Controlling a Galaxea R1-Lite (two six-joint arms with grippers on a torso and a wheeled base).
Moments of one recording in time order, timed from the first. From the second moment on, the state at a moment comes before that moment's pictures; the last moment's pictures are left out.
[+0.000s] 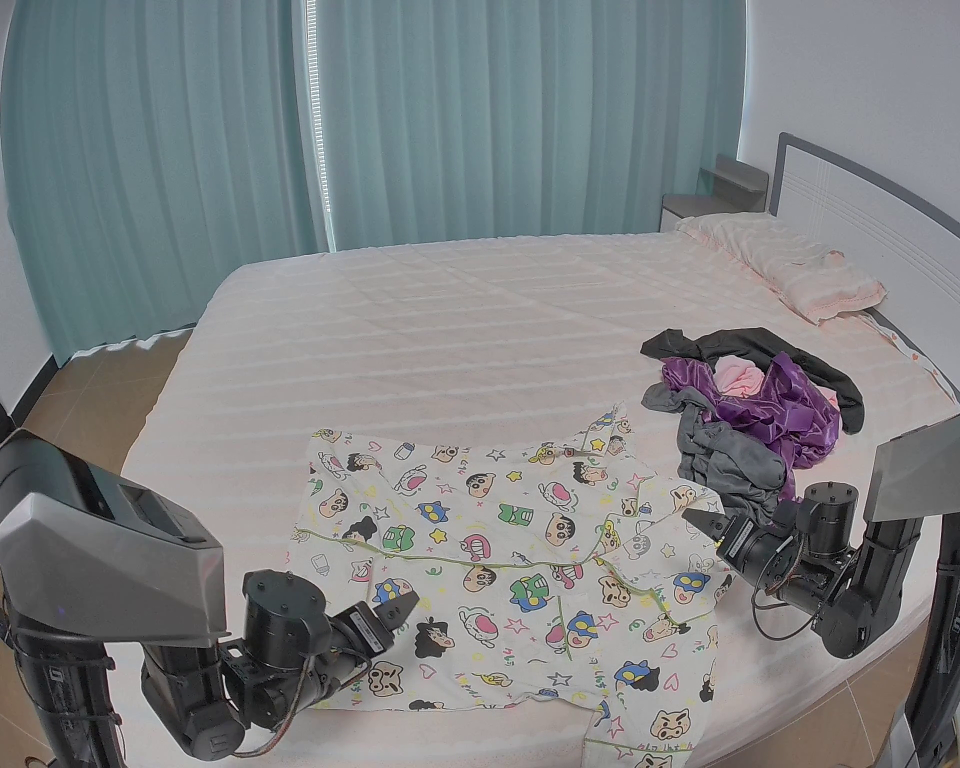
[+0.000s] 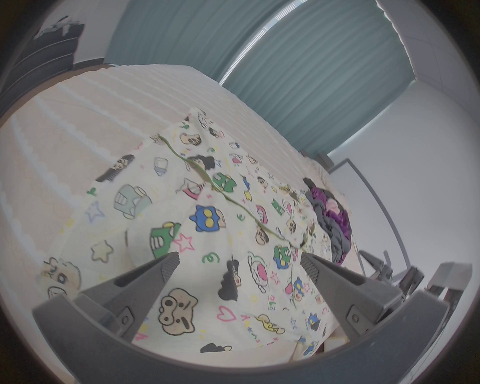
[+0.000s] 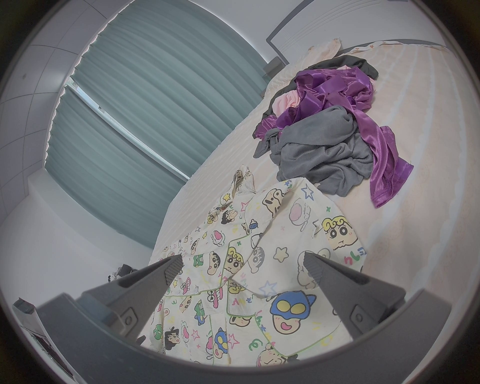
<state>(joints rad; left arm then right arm) -0.57 2.18 -0.20 -1.44 0.19 -0.97 0.19 2.23 -0.31 -1.53 0.13 0.76</state>
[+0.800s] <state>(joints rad) -0.47 2.22 -0.11 -1.44 0.13 -1.21 0.19 2.24 -0.30 -1.53 0.13 0.80</state>
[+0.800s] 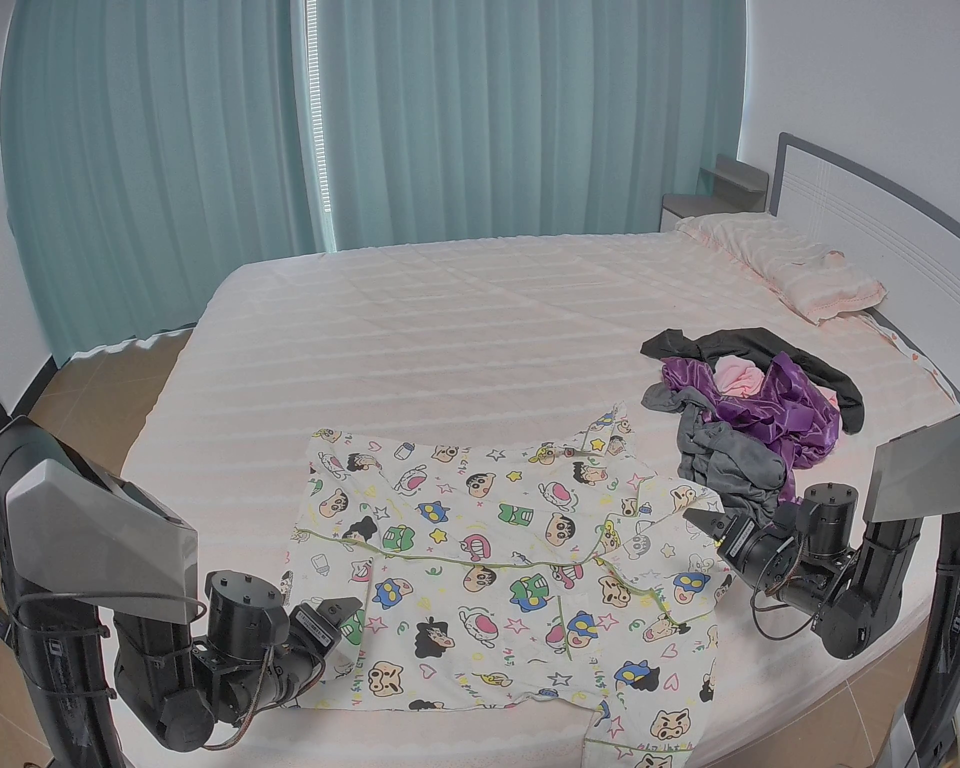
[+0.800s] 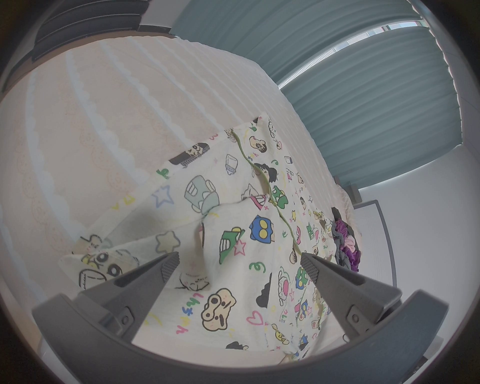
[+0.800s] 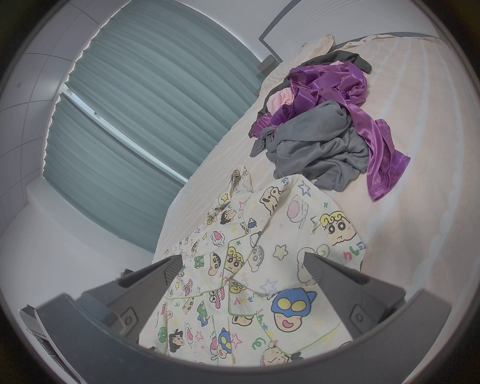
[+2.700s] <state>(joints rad) -0.23 2.24 -0.39 -1.27 0.27 -0.87 0.19 2.23 -0.30 -1.55 0.13 0.80</state>
